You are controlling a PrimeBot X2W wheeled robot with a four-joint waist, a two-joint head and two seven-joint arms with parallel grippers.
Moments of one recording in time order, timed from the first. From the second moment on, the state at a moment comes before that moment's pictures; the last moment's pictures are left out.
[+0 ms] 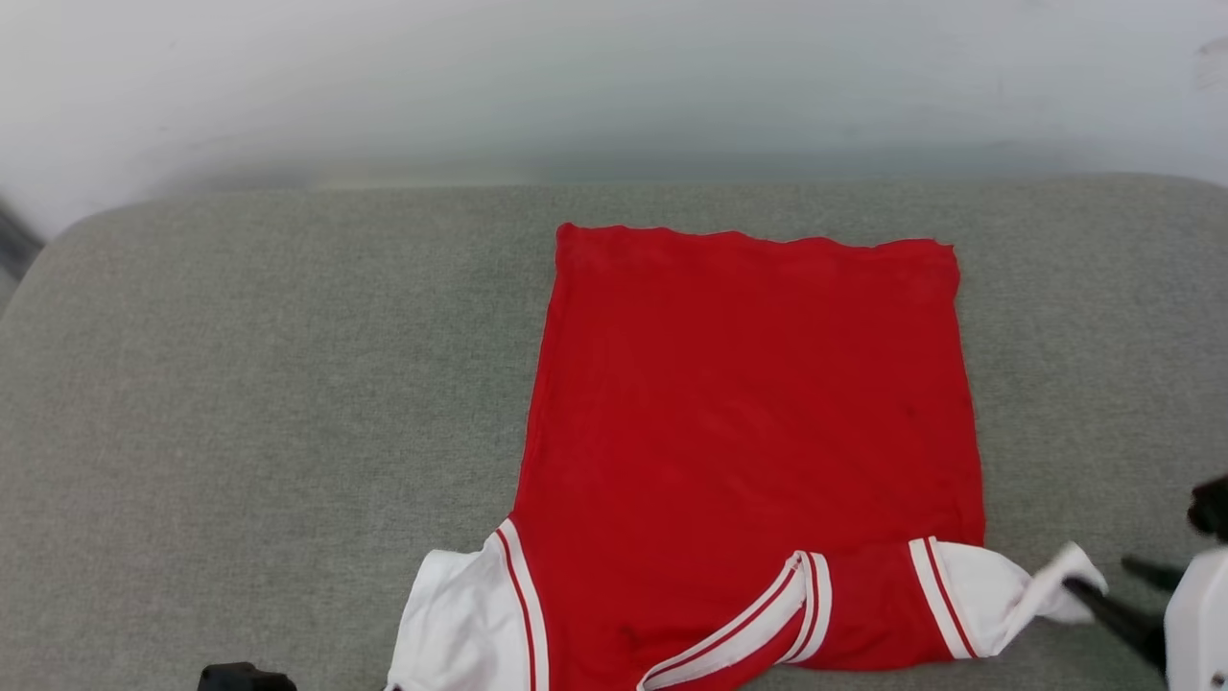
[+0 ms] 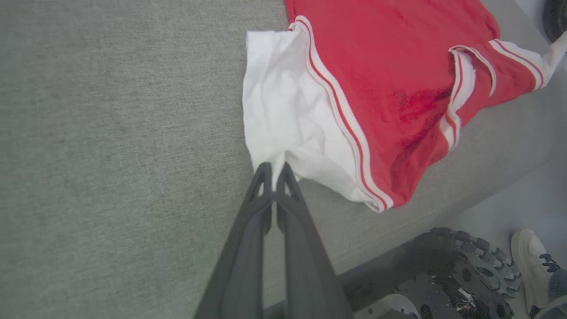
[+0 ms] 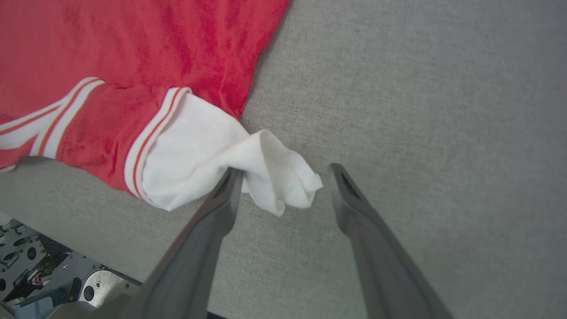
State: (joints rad) left arm 0.15 0.77 -0.59 -0.09 -0.89 0.04 -0.02; right arm -0.06 -0.78 0.34 0.12 0.83 0.13 0.46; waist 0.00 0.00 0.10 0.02
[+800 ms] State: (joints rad) left arm 0.01 0.80 -0.63 -0.51 -0.81 0.09 0.14; right arm -0.76 -0.56 -0.07 0.22 0.46 0.13 1.12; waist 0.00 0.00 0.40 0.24
